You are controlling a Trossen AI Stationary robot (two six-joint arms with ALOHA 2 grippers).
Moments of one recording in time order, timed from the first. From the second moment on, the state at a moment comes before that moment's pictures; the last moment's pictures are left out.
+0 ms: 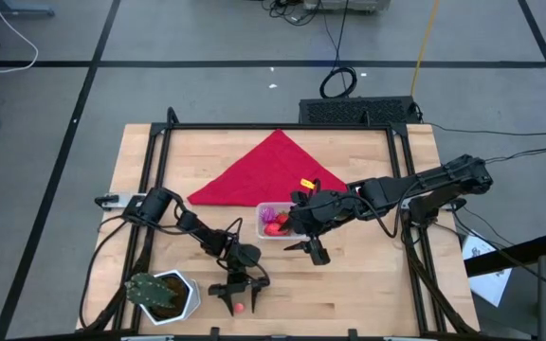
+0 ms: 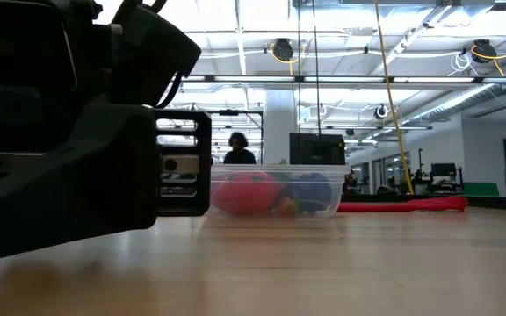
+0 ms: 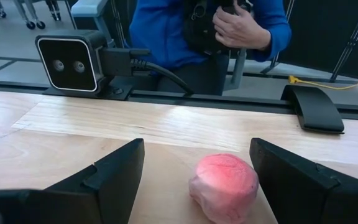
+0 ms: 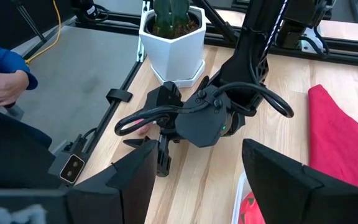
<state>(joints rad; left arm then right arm) -0.37 2.18 0.87 0.76 1.00 0.51 0.26 1.53 1.42 -0.48 -0.08 0.05</state>
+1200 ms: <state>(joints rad) -0.37 2.18 0.87 0.76 1.02 0.51 0.26 1.53 1.42 -0.48 -0.08 0.07</state>
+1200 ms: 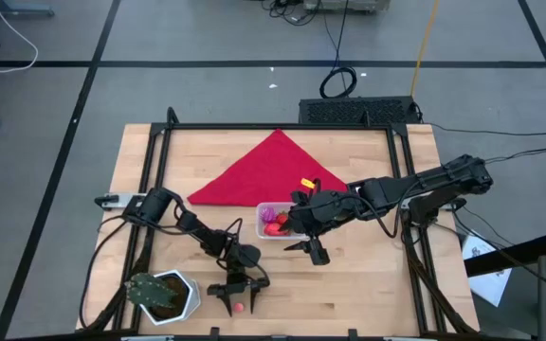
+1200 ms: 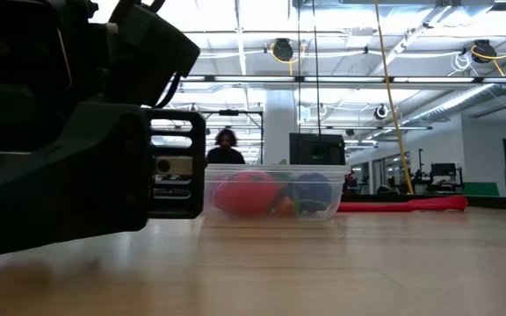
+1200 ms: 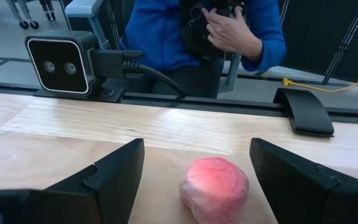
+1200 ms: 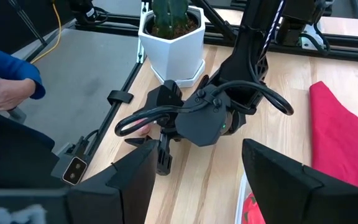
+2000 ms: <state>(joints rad) -0.37 2.18 0.87 0.76 1.01 0.51 0.26 1.53 1.42 -0.47 -0.08 0.09</state>
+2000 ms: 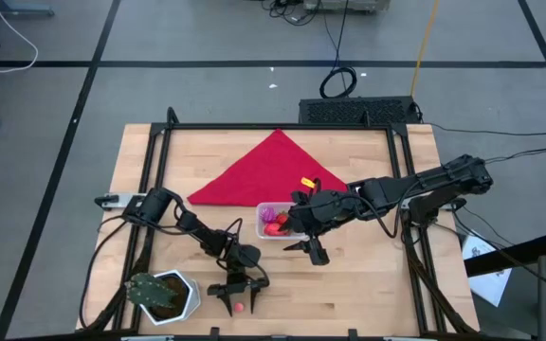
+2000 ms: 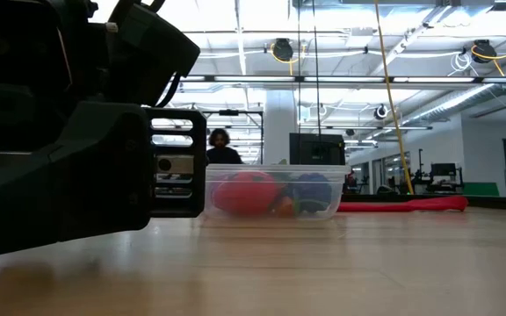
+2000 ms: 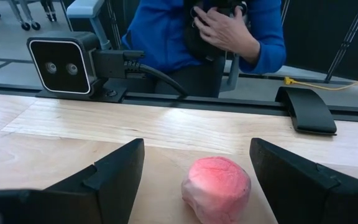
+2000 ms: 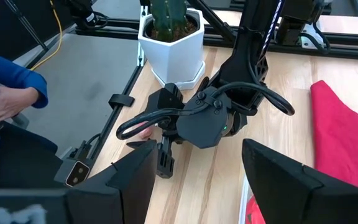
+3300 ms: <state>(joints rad) -0.35 2.18 0.87 0.71 0.97 0.47 0.26 1.53 1.42 -0.45 -0.08 0.09</state>
